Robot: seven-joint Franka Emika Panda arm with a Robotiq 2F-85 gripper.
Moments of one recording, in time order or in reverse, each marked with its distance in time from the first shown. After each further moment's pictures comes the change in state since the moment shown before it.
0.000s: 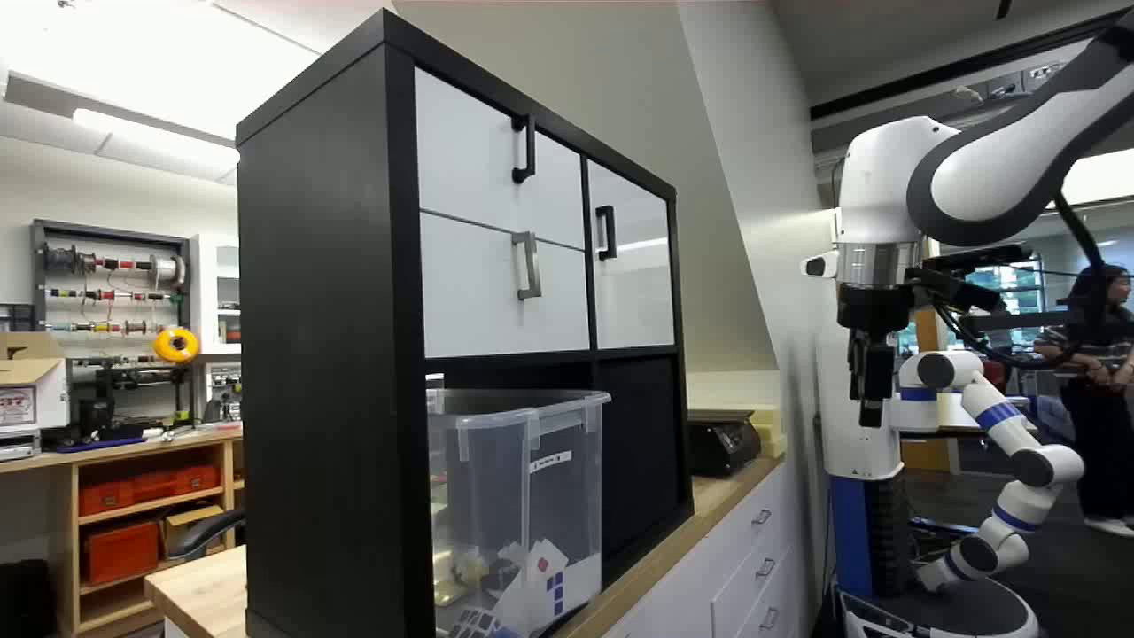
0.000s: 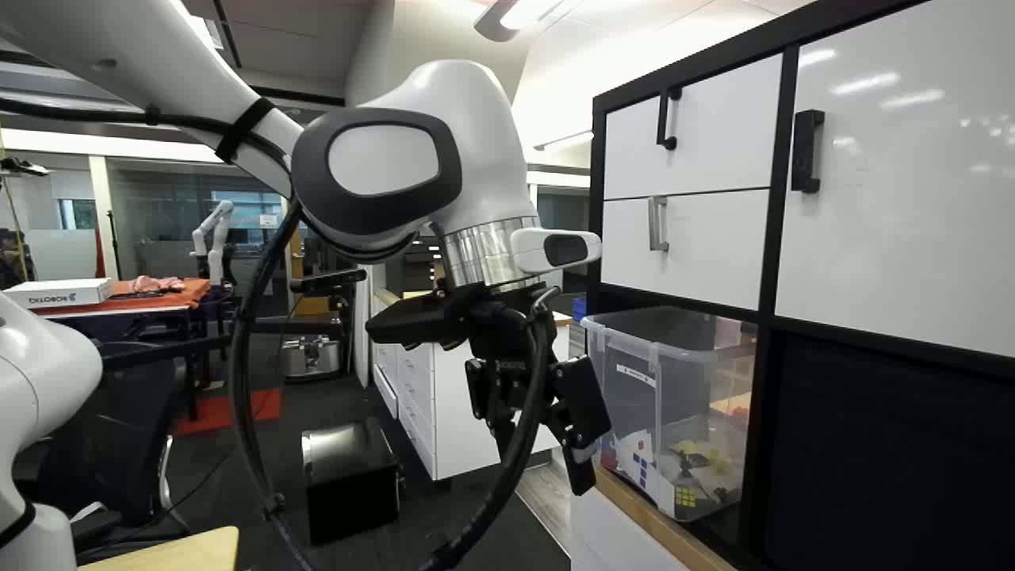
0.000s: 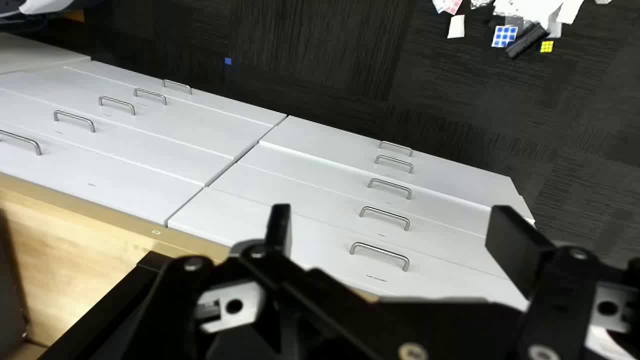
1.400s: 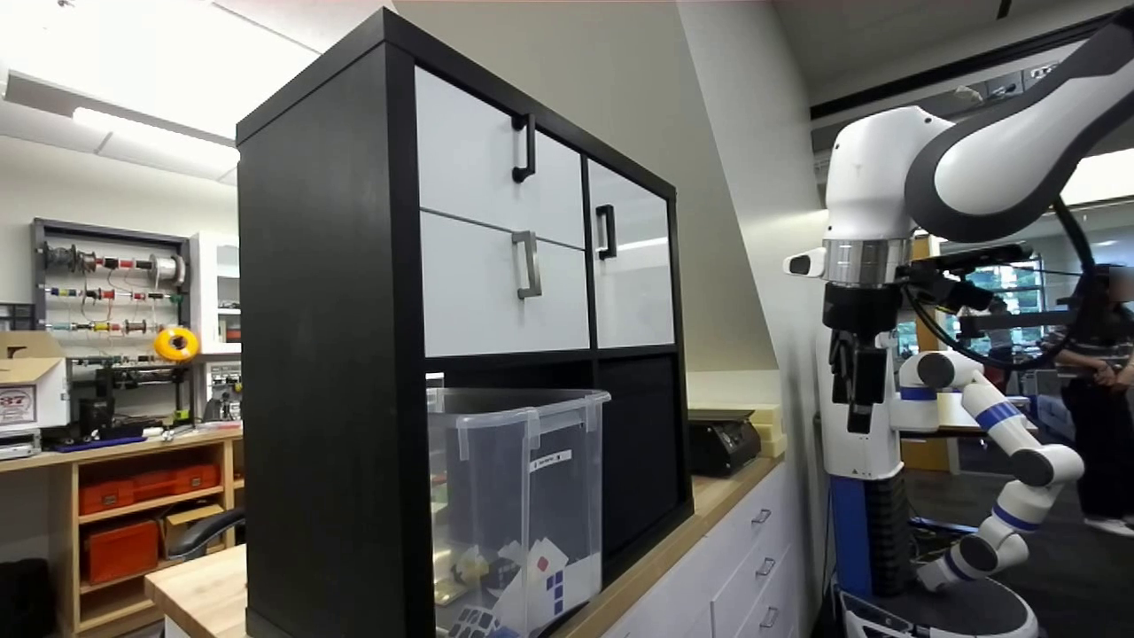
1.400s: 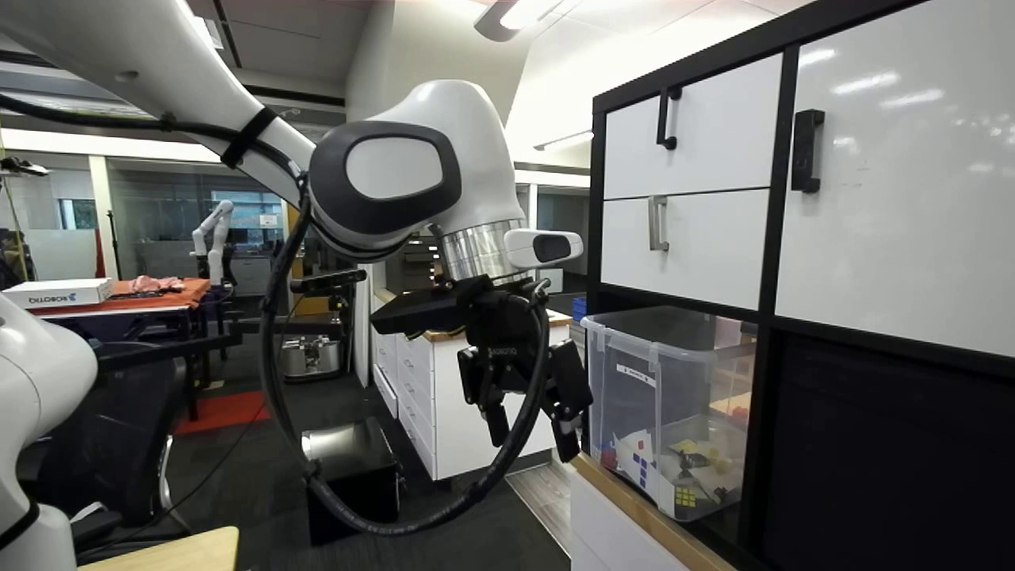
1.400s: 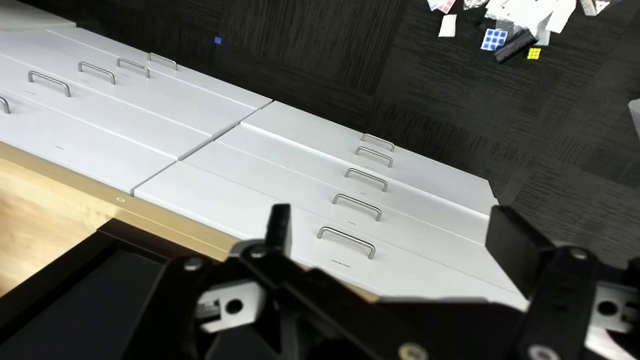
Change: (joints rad) arm 0.045 0.002 0.054 -0.004 0.012 -0.001 0.000
